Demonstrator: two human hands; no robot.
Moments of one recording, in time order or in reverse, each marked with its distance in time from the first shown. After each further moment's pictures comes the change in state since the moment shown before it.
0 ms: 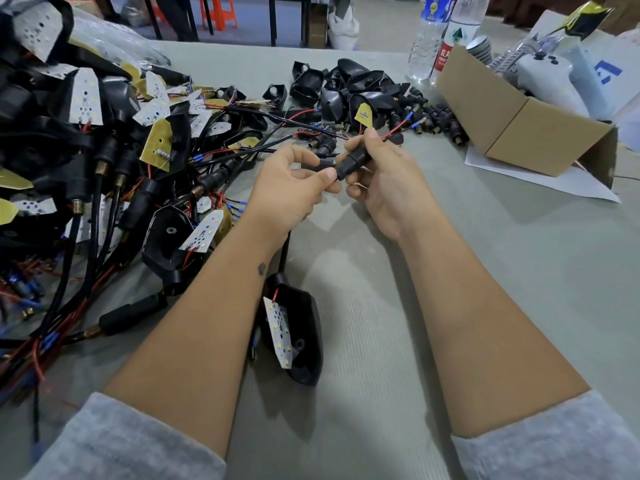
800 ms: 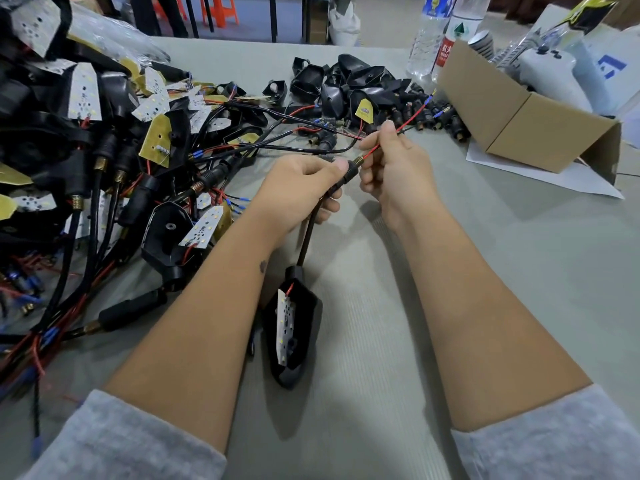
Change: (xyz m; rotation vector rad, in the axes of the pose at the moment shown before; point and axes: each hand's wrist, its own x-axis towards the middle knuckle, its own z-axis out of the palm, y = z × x) left_hand 0.000 0.001 0.005 0.107 -0.144 -0.029; right_hand 0.007 0.003 -0.005 -0.090 0.171 -0.063
